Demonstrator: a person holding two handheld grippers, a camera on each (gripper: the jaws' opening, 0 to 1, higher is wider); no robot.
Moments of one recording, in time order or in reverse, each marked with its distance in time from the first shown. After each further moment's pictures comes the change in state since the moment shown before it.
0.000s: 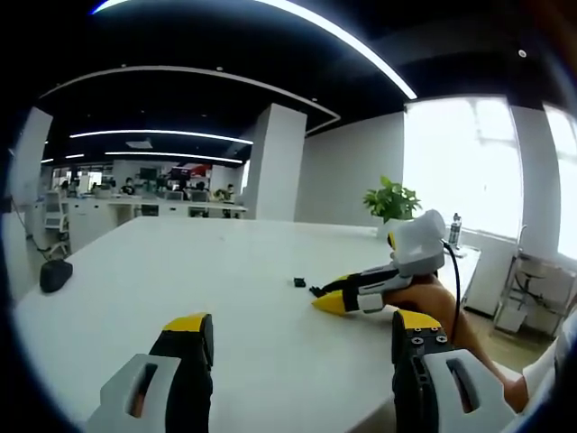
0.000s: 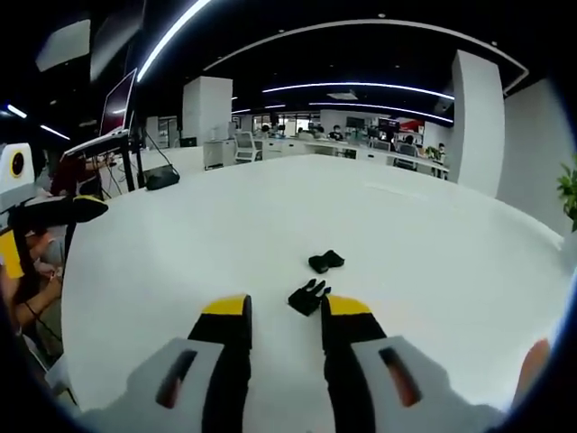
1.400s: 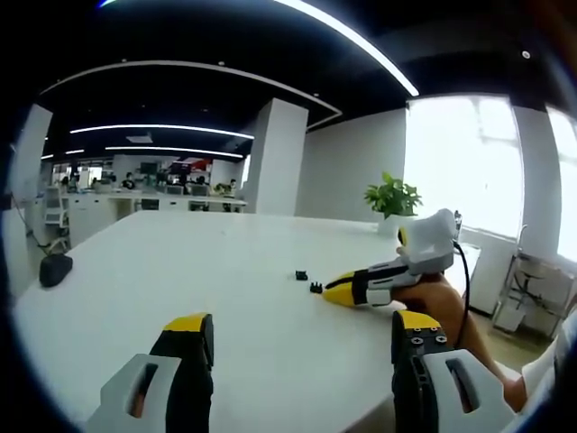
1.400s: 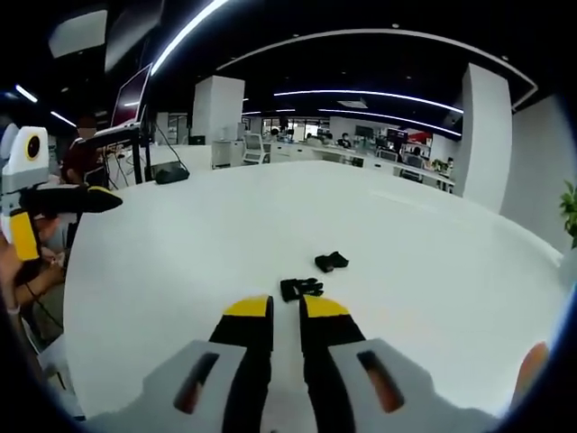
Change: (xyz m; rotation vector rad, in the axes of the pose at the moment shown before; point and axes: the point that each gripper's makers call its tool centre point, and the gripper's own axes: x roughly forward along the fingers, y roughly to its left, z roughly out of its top) left arm 0.000 0.004 -0.006 -0.011 0.029 0.001; right arm -0.009 0.005 0.000 -0.067 -0.024 0.024
